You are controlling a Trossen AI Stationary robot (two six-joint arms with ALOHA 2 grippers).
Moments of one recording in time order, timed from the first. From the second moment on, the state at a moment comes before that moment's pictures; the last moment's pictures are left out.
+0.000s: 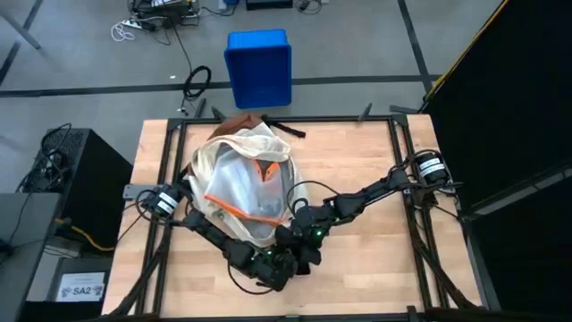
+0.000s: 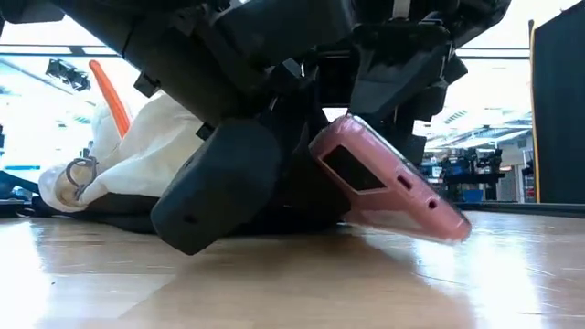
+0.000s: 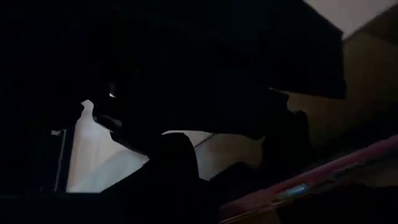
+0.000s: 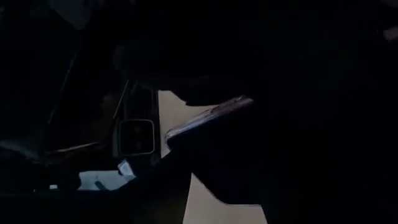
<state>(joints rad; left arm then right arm) -0.53 2.10 1.31 -0.03 -0.86 0.25 0.27 1.90 1.03 0.13 -0.52 0.76</state>
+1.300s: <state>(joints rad) -0.54 2.10 1.30 0.01 -0.91 0.15 0.35 1.83 1.03 0.03 -0.43 0.76</state>
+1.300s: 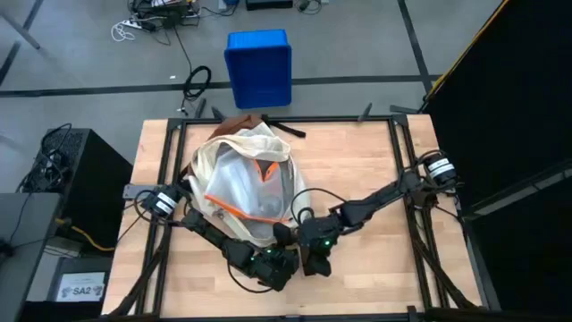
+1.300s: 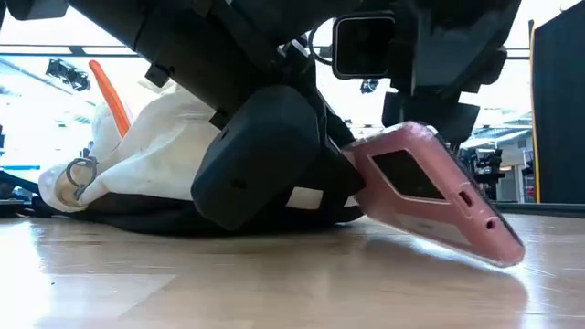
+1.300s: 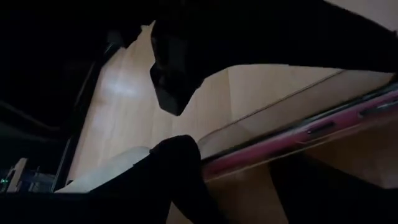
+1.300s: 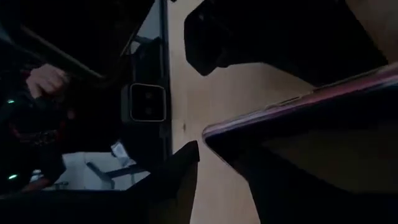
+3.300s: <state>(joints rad) -0.48 1.97 1.30 -0.87 -0.94 -0.14 0.59 1.70 1.03 -0.31 0.19 0.82</state>
